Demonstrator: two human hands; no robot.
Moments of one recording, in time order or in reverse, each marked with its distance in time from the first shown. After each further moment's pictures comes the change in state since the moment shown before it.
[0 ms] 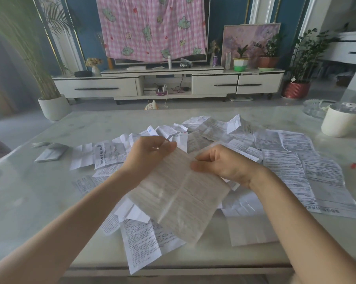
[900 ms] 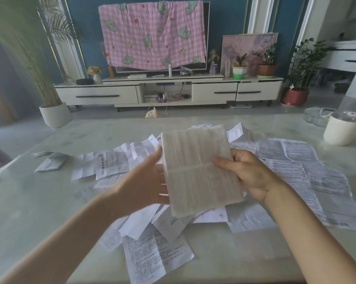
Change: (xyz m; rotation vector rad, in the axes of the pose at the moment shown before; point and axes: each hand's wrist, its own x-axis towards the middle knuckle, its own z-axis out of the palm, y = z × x) left_hand -0.014 -0.006 -0.018 -0.646 -0.505 -0.464; right_hand -0.002 0.012 -0.014 0.429 0.324 0.005
